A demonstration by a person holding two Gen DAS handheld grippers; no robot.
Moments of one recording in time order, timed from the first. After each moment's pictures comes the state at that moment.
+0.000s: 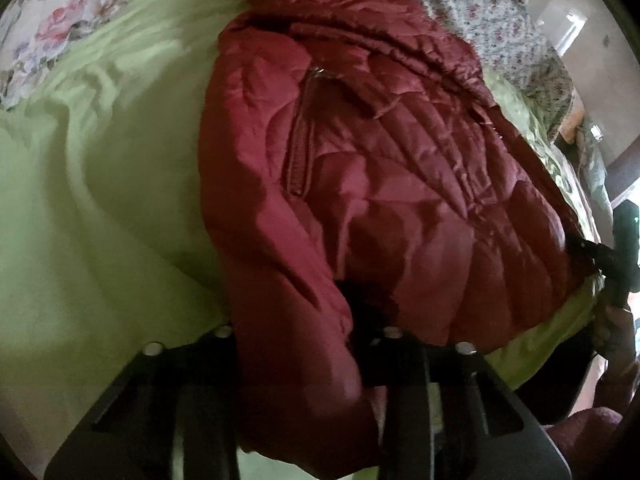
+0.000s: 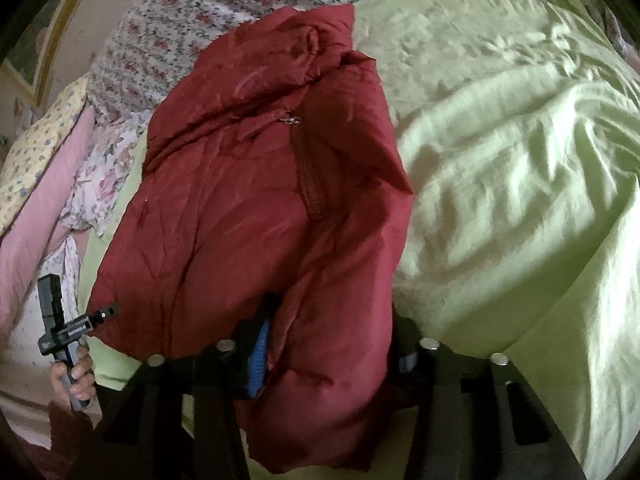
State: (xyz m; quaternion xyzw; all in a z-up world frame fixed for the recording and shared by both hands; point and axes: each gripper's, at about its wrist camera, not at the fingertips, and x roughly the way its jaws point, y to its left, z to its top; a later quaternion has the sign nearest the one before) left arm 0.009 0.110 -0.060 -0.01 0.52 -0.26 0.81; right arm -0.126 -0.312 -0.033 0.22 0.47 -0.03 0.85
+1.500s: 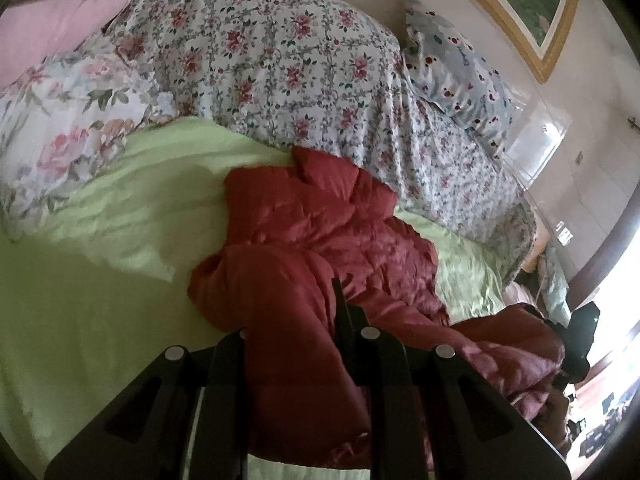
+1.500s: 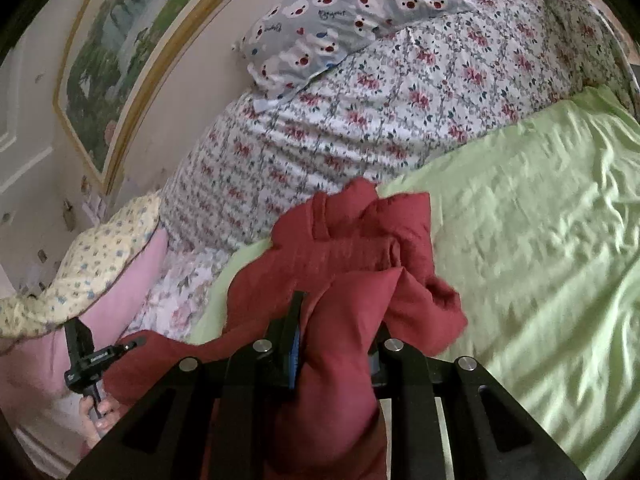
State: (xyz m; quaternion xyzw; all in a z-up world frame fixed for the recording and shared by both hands) left arm 0.112 0.109 0.086 -0.16 0.35 -0.27 0.88; right arm -0.048 -0.358 0.082 0.26 0.23 0.02 0.94
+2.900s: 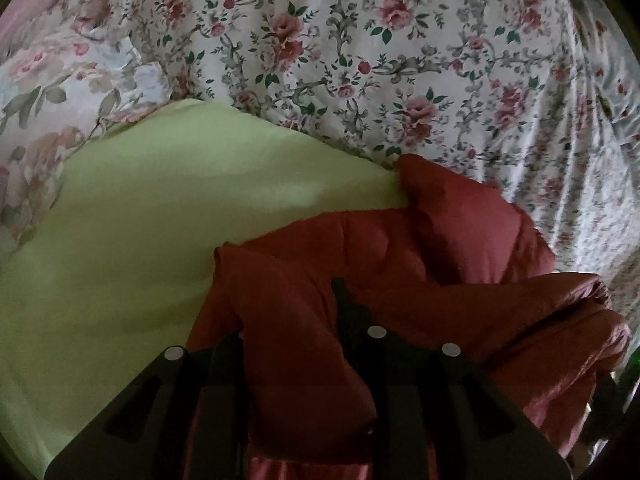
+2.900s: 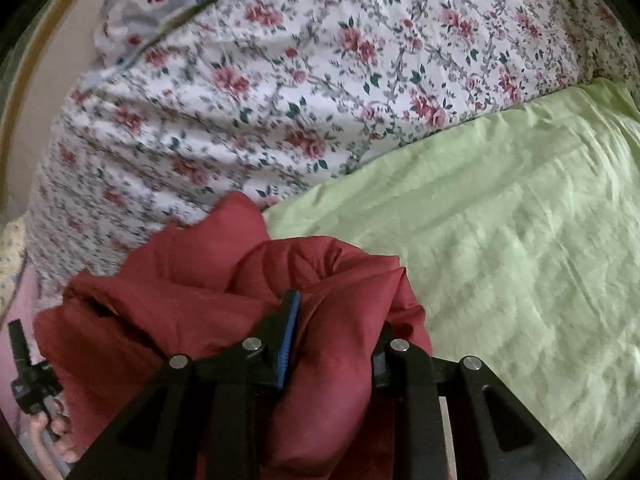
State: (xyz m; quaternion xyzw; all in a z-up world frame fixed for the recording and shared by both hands) left arm 0.363 -0.008 0.003 -0.11 0.42 -0.11 0.89; right arm 0.196 -0.432 -0.011 0.24 0.31 -0.14 0.91
